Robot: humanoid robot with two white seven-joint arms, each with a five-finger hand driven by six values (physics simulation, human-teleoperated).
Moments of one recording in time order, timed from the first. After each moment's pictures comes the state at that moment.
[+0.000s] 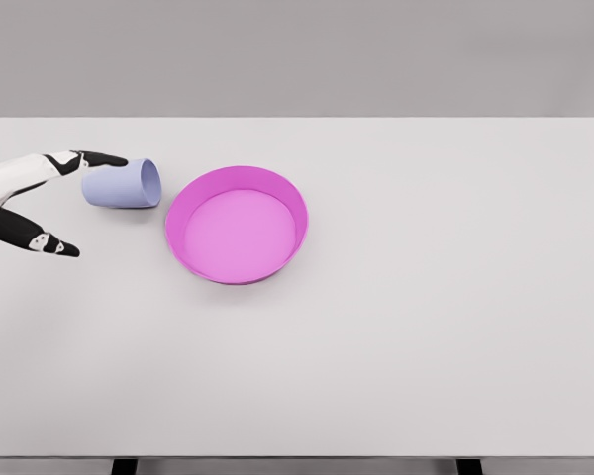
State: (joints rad) left arm -0.46 1.13 -0.58 -1.53 0.36 -0.61 -0.49; right arm 0.00 0.00 -0.11 0.15 0.07 -0.19 0.17
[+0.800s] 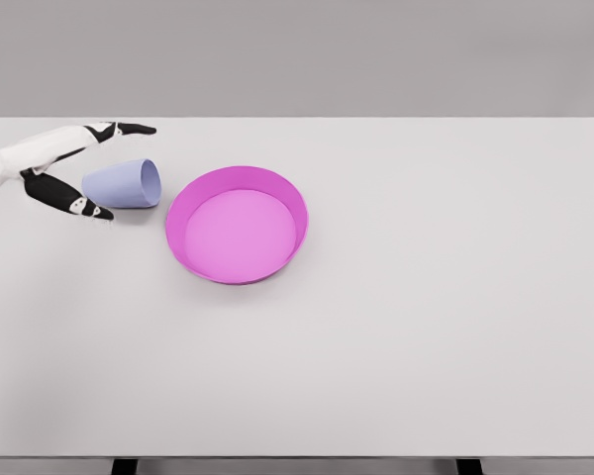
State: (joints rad) left arm -0.69 0.94 -0.73 -1.30 0.28 -0.61 -0.49; right arm 0.01 0.00 -0.11 0.15 0.07 -0.19 0.17
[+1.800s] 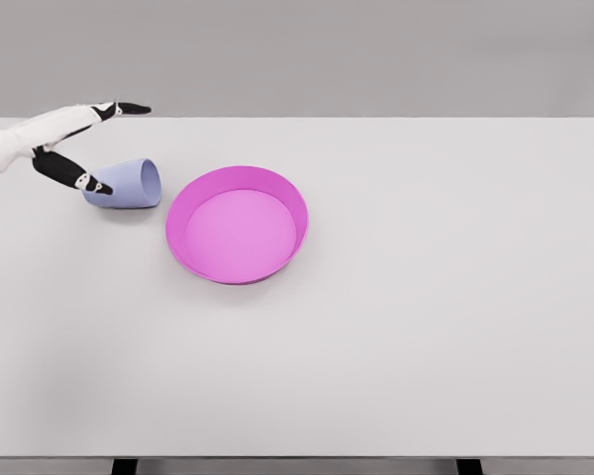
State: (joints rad) left arm -0.89 0.92 -1.01 -1.17 0.23 -0.51 -0.33; right arm 0.01 0.00 -0.11 0.15 0.07 -0.19 0.17
